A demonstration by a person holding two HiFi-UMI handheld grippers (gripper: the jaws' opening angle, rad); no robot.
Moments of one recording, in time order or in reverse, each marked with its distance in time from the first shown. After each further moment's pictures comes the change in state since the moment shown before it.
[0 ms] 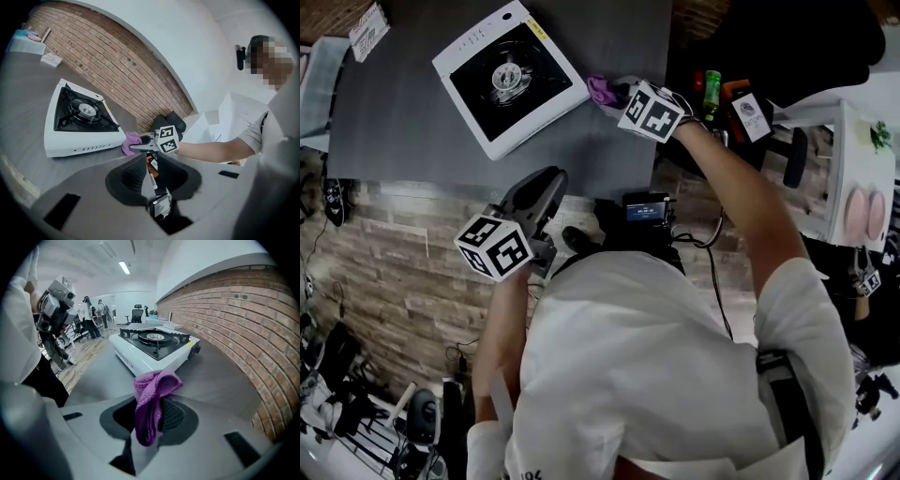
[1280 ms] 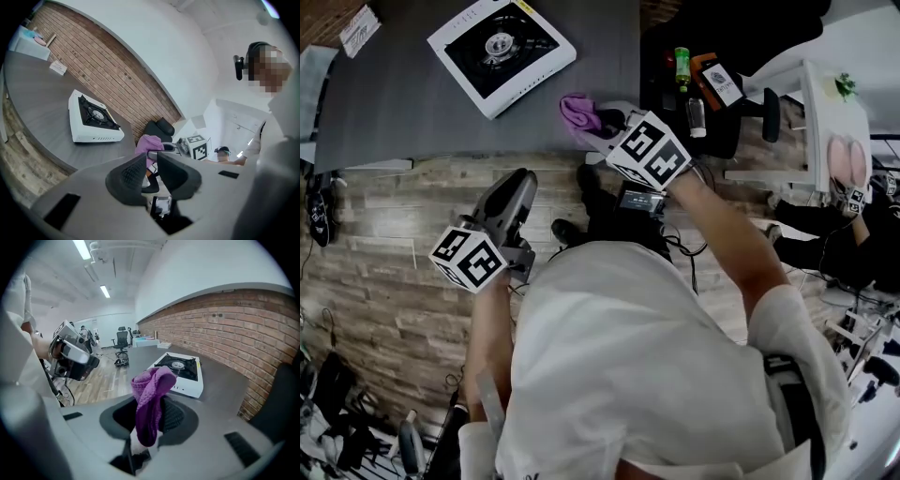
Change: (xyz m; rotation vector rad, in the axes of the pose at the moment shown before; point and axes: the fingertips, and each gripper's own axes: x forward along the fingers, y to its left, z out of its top) left arm -0.128 -0.026 -0.044 0.026 -0.100 -0.082; right arm -0.100 0.180 0.083 0.271 -0.213 -0.144
